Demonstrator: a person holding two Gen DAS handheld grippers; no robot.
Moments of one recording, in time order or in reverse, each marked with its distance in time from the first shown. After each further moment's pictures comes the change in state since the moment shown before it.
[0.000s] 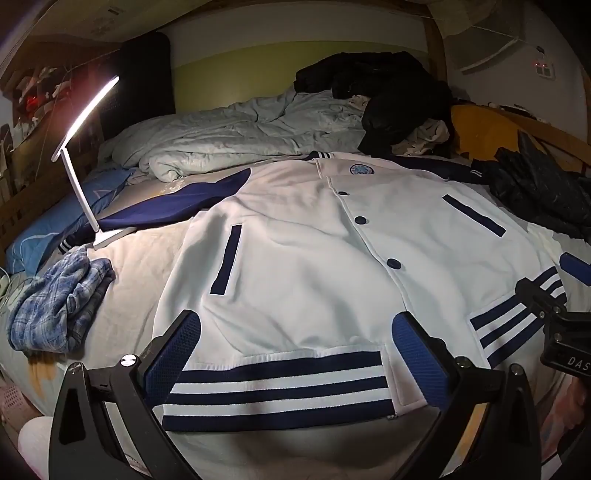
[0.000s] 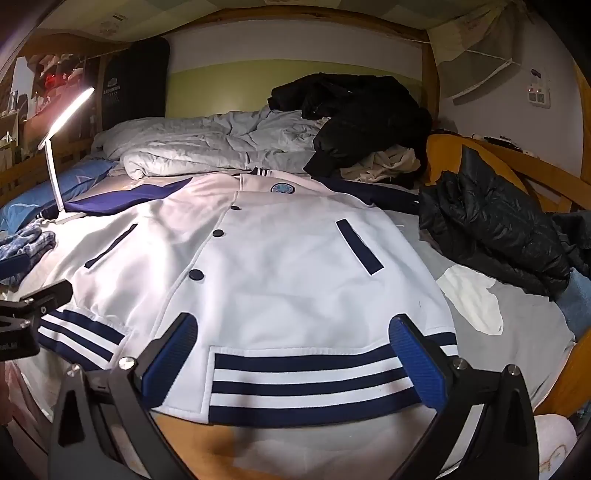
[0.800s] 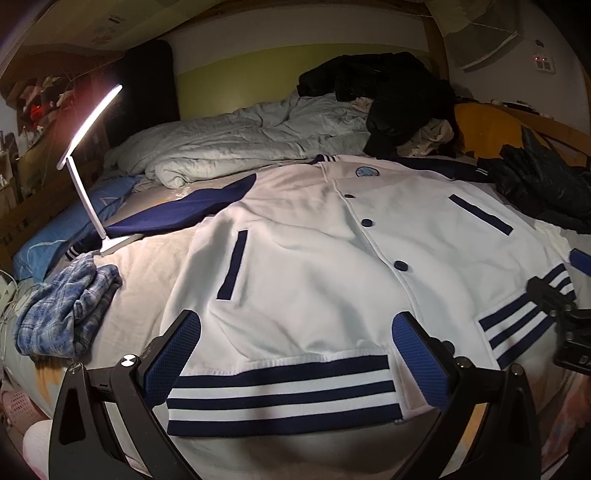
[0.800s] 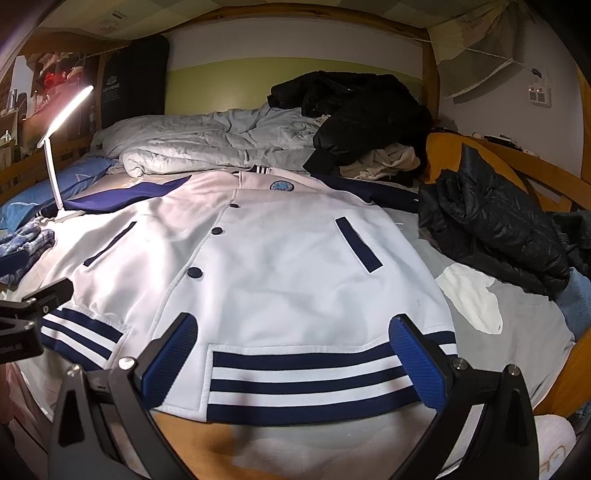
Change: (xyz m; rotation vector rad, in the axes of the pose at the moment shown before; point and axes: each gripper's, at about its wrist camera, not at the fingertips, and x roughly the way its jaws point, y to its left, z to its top) left arm -0.001 -0.001 0.002 0.013 -0.013 0.043; right arm -0.002 -0.001 -0.002 0.001 -0.001 0.000
